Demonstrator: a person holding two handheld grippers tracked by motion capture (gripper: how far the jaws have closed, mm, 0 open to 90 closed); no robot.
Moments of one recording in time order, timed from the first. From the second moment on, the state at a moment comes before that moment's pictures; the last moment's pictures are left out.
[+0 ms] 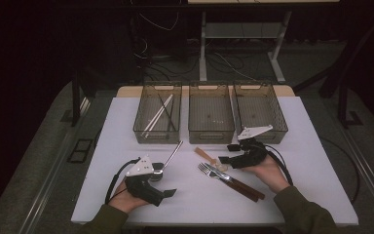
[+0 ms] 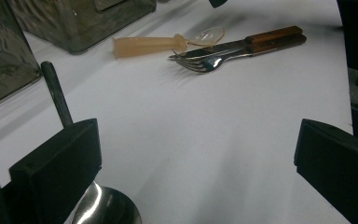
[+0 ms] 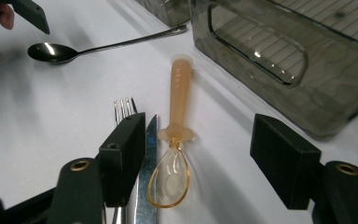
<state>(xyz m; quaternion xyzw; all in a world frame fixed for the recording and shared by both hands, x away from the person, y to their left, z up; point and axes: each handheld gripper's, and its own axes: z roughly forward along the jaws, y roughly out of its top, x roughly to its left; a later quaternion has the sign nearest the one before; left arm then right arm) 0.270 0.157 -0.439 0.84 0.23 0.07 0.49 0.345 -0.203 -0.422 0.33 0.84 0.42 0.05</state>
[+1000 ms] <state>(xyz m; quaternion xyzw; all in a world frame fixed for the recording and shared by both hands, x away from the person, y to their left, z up) 0.270 0.158 -0.438 0.84 0.23 0.07 0.49 0.373 -0.143 -0.434 0.31 0.87 0.38 0.04</state>
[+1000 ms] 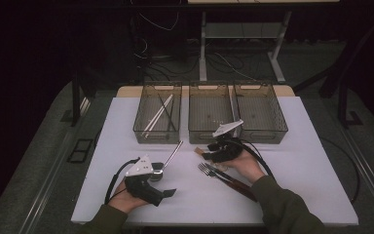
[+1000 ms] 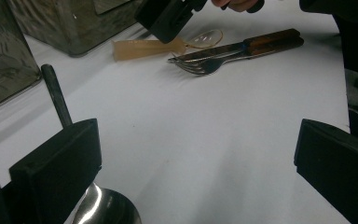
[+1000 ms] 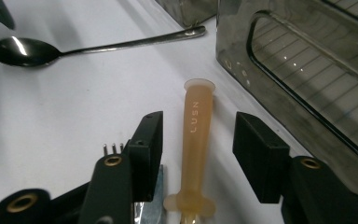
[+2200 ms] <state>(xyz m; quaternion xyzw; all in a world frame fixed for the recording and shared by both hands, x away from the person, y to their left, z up) 0.270 0.158 -0.438 0.84 0.23 0.07 0.49 0.369 -0.123 -0.444 0.27 0.90 0.33 0.10</state>
